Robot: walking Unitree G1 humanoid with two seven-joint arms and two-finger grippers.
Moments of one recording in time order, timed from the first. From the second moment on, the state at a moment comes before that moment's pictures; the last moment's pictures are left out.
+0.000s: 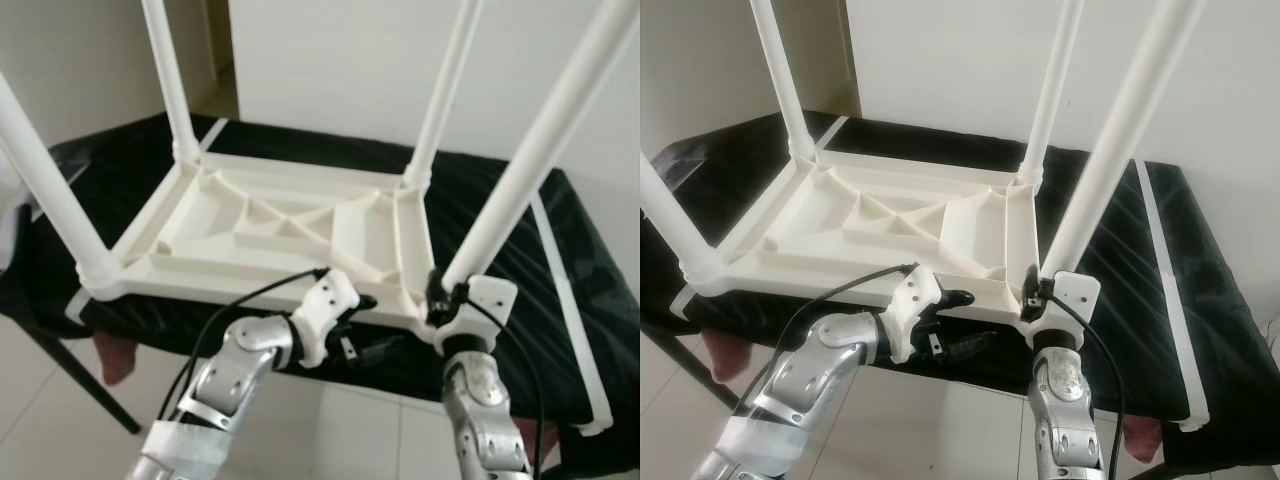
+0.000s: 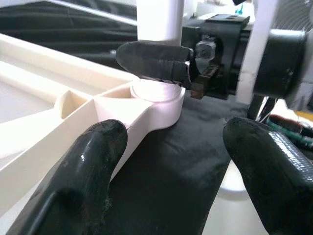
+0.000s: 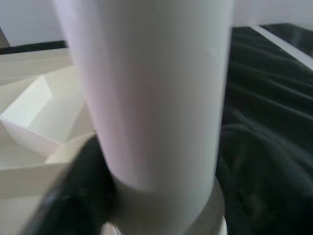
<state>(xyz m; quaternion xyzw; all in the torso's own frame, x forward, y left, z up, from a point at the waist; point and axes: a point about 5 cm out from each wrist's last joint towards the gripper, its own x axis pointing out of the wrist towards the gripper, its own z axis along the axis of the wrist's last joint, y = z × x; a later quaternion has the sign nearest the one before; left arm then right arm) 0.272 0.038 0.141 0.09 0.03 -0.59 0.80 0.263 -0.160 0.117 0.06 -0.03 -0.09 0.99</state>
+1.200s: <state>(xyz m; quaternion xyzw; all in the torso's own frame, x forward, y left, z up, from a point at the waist) 0.269 0.032 0.141 0.10 0.00 -0.60 0.79 0.291 -0.207 0.129 -0.05 -0.02 0.25 0.97</state>
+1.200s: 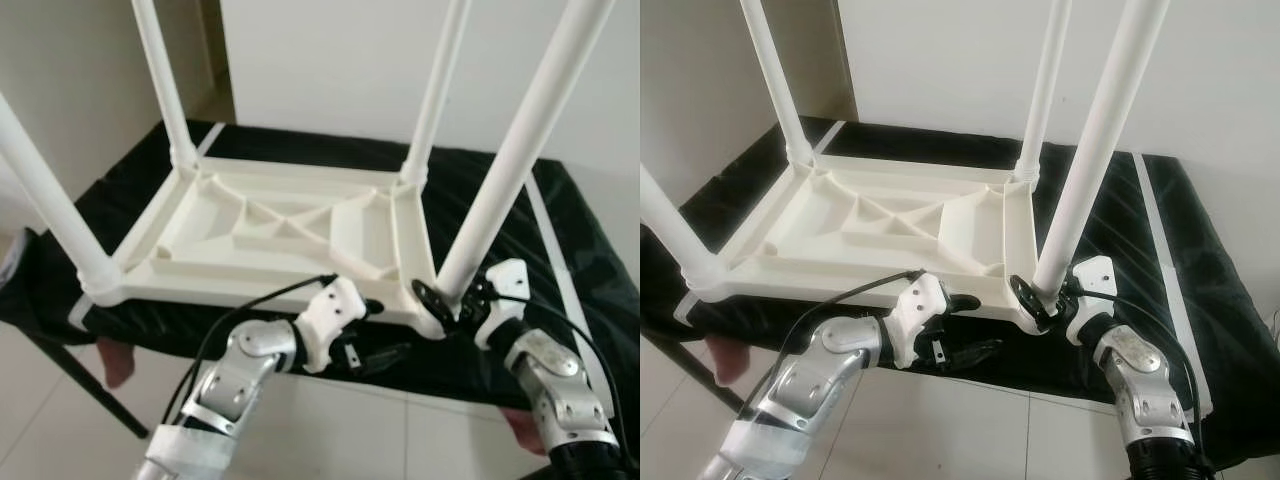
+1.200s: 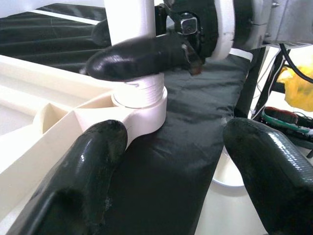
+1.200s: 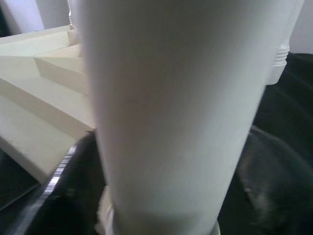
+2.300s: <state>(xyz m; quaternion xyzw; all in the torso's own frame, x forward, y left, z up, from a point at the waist) 0.268 0.028 0.135 0.10 0.02 -0.61 0.79 0.275 -0.188 0.123 -0.01 -0.05 0.09 0.99</state>
